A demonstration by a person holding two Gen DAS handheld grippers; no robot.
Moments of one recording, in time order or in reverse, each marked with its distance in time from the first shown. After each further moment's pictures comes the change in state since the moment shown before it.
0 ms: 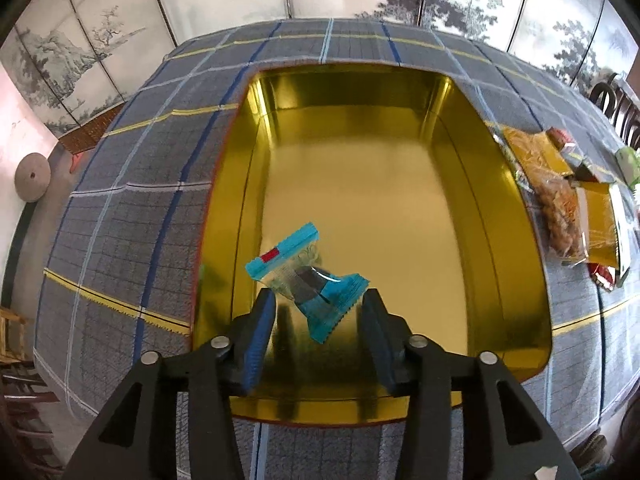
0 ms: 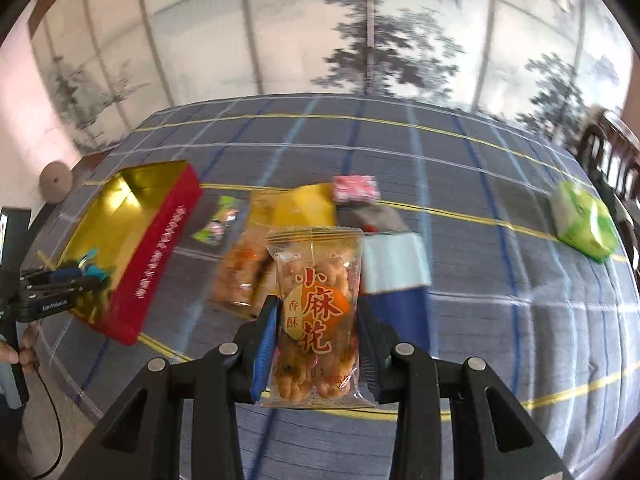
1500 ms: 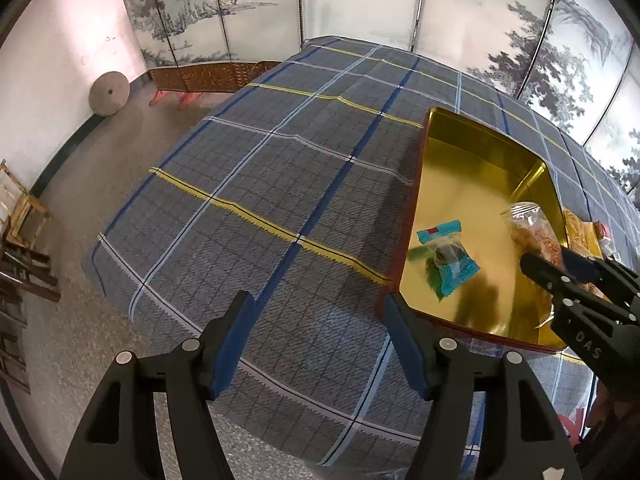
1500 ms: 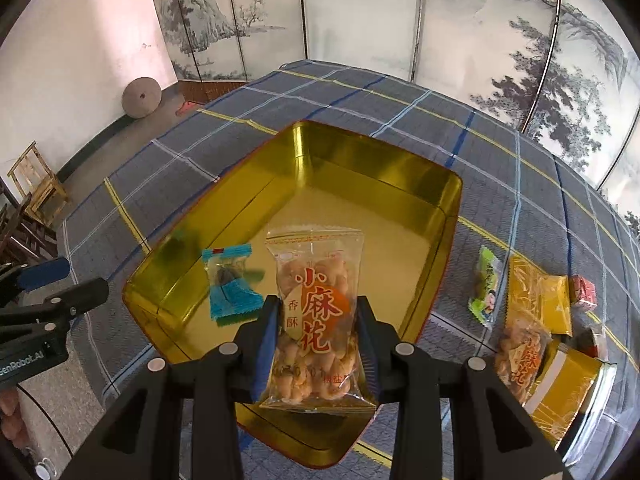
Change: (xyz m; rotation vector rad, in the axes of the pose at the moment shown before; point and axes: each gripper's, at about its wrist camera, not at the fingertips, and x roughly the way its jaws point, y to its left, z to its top) left arm -0.066 0.088 -0.058 -0.364 -0.058 0.145; right arm 0.068 0.215 0.027 -0.350 0.067 0.209
